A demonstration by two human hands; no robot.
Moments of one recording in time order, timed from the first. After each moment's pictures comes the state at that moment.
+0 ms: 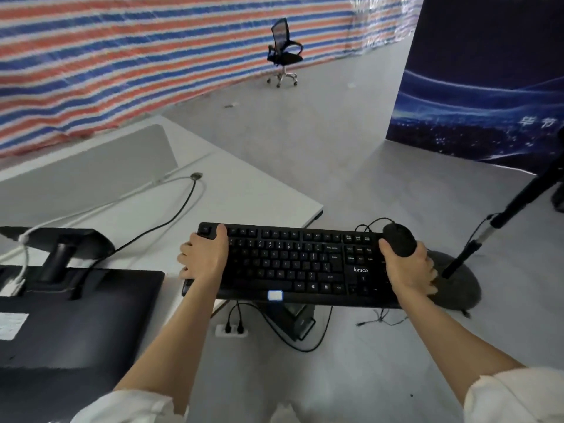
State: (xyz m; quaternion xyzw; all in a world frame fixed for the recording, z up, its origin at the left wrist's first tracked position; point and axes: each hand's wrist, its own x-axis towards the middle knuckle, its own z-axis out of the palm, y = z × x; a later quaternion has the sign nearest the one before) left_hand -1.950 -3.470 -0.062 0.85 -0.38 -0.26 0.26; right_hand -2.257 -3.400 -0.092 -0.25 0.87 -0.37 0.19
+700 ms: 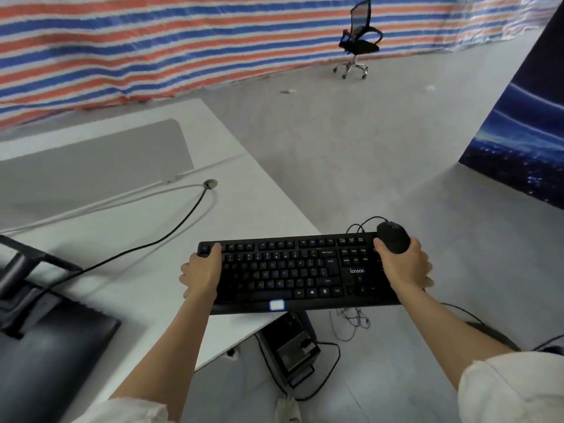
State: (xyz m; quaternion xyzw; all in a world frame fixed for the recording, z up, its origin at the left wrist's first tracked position) left_hand -1.972 -3.655 -0.132 0.87 -0.20 -0.32 0.33; right_hand -2.301 -3.697 -0.122 -0.40 0.84 -0.29 0.23
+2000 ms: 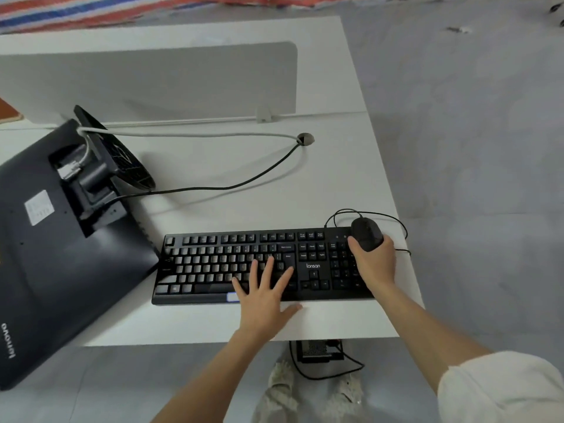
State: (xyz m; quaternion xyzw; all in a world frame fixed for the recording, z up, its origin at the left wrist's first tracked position) left_hand -2.004 -3.631 -0.237 0.86 -0.47 -0.22 -0.03; right_hand -2.127 -3.817 -0.223 -0.59 0.66 -0.20 0.43
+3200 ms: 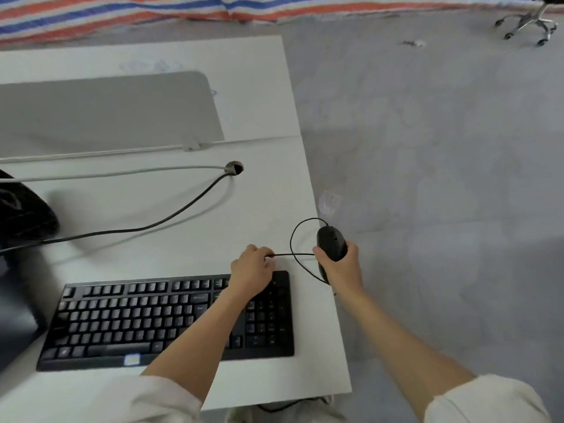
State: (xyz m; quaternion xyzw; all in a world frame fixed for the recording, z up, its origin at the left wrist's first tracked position) left_hand -2.027 -3.847 -0.219 0.86 -0.40 -0.30 0.12; right_hand -2.183 -3.931 -0.206 -0.55 0.59 -0.22 0.55
